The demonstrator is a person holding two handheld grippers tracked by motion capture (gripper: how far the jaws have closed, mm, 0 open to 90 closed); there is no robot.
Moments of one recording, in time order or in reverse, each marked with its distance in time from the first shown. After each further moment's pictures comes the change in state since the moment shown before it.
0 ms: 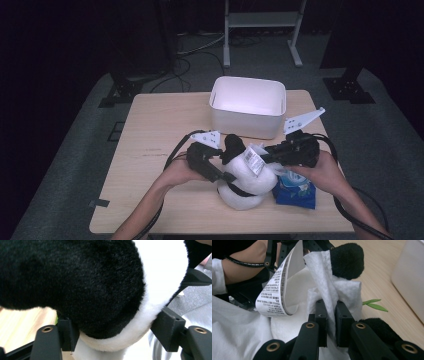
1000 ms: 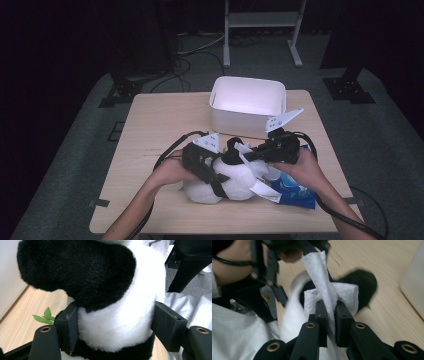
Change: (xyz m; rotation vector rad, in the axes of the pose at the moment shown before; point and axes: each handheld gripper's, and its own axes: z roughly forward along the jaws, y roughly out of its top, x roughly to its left) left arm -0.007 0.003 0.000 0.182 0.099 0.067; right arm -0.008 0.013 0.037 -0.008 0.030 0.001
